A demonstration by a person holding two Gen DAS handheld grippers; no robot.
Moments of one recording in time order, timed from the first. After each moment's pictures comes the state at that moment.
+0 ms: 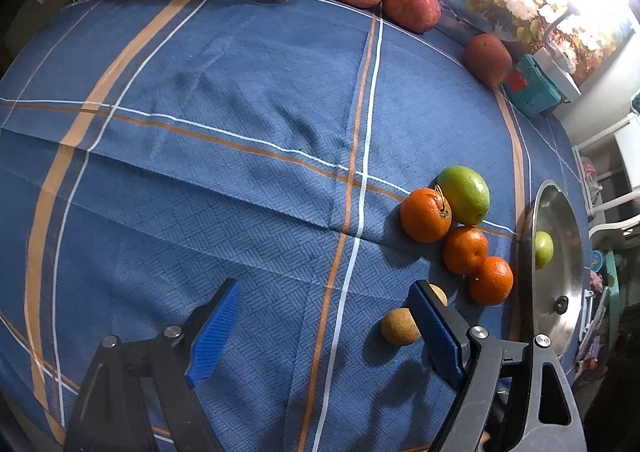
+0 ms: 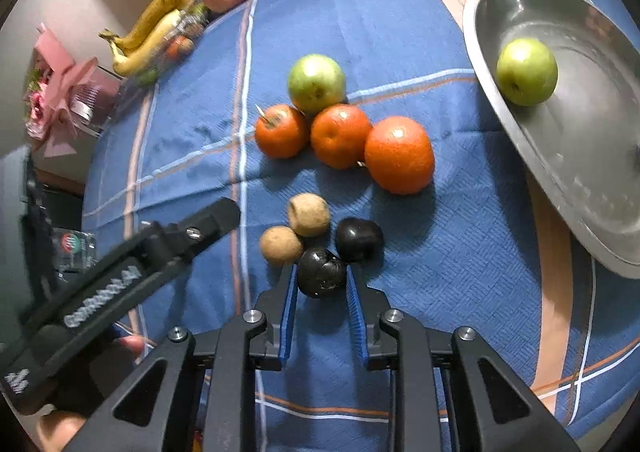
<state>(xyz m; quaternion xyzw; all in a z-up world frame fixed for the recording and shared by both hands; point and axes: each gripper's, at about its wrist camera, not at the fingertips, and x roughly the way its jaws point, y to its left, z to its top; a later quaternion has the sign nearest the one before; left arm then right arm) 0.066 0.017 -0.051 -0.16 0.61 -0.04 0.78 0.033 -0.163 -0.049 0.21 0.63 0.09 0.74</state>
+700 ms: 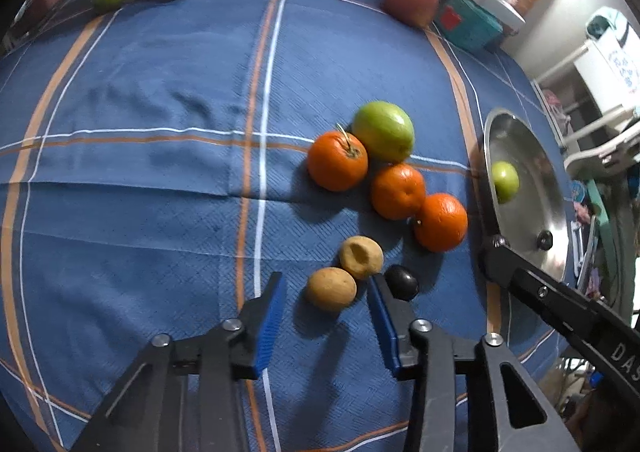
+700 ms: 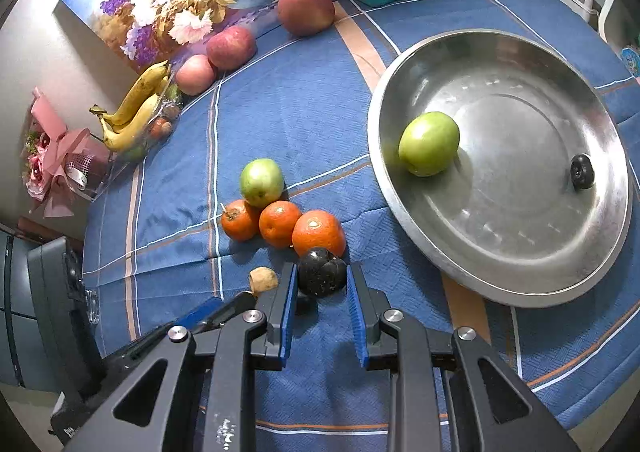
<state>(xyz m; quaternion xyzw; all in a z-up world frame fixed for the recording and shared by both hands) 0.060 -0.035 -0.056 -0.10 0.63 -0.14 0.76 0.031 -0.215 -0.009 0.24 0.58 0.02 0.78</state>
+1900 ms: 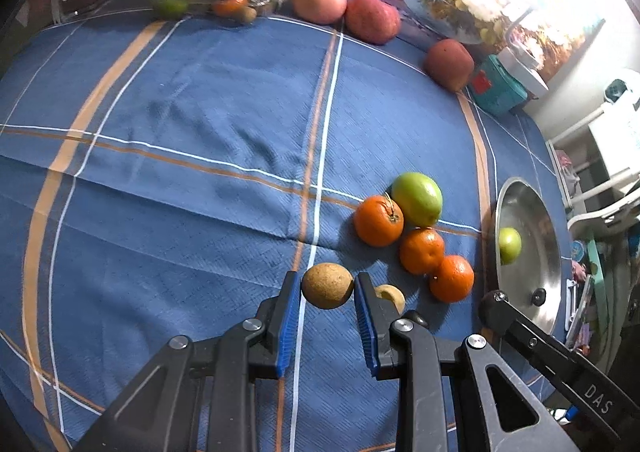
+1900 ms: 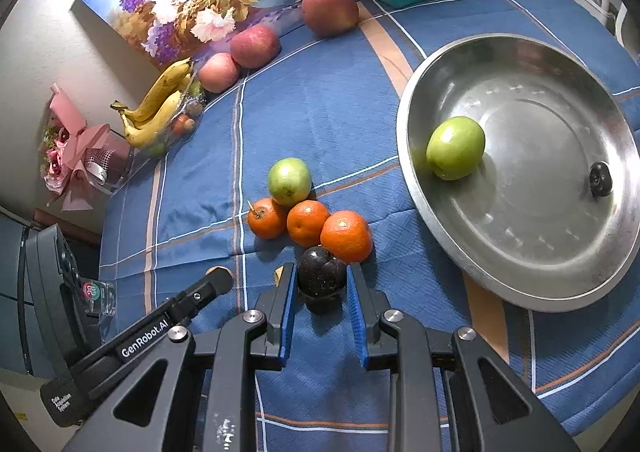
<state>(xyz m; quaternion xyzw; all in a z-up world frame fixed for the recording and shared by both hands) 0.067 0.013 -0.035 -0.16 0.59 -0.08 0.79 0.035 -0.215 -0.001 0.25 0.58 0.06 0.78</state>
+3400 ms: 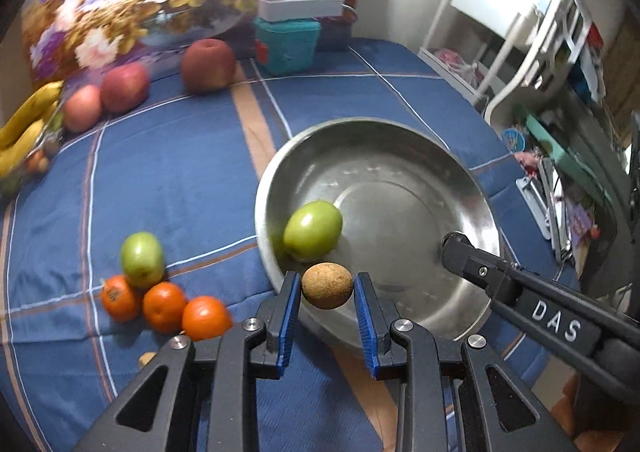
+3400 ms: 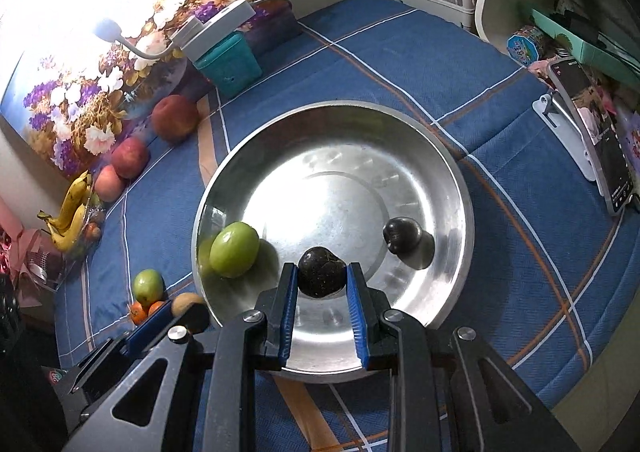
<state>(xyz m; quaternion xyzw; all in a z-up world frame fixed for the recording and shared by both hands) 0.052 -0.194 -0.004 0.04 0.52 -0.27 0.81 0.006 -0.355 0.007 0.27 0.52 -0.13 0.80</state>
